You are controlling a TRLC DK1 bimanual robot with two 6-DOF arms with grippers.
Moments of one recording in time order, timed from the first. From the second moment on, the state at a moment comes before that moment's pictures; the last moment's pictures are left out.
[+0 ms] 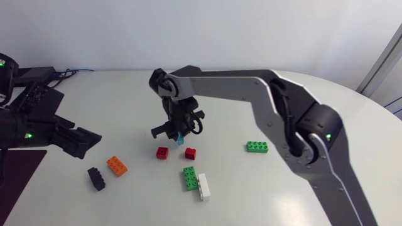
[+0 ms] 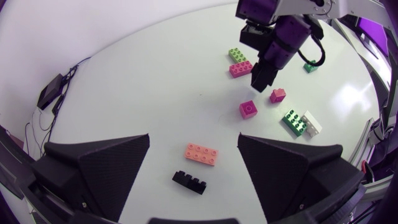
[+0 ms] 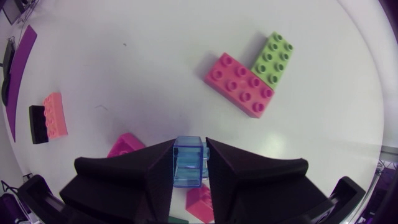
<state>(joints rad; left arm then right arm) -0.07 0.93 0.82 -0.73 0.08 0.34 0.76 2.43 2.13 -0.96 0.03 0.22</state>
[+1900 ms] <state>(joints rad) -0.39 1.60 1.08 -0.37 0.14 0.38 0.44 1.78 1.41 -0.81 0.05 0.28</state>
